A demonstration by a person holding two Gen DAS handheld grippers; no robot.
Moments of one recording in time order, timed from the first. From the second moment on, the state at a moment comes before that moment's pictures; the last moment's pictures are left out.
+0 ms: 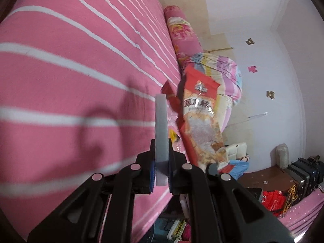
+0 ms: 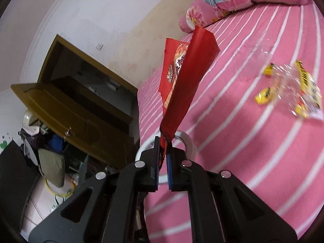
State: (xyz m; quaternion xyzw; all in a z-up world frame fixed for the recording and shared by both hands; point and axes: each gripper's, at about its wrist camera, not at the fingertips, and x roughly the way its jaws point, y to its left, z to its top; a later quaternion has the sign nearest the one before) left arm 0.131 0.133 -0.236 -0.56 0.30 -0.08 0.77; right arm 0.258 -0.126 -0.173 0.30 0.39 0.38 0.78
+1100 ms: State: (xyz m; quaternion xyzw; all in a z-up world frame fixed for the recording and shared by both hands) left arm 0.025 -0.087 -0.093 -0.34 0.33 -0.14 0.87; right arm 0.072 -0.348 -0.079 0.32 0.30 0.34 0.83
